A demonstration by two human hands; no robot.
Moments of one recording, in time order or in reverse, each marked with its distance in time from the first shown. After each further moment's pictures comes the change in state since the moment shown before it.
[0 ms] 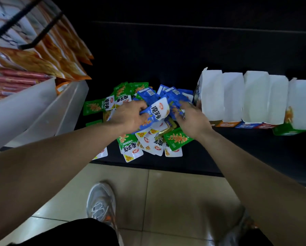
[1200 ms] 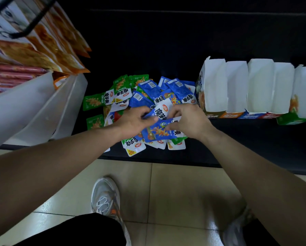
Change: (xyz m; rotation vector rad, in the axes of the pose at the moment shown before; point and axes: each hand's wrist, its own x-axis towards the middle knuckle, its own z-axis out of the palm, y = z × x) left_hand -0.016 -0.012 0.021 -0.369 -0.199 -0.055; right_hand -0.014 -0.013 0.009 0.198 -0.113 -0.085
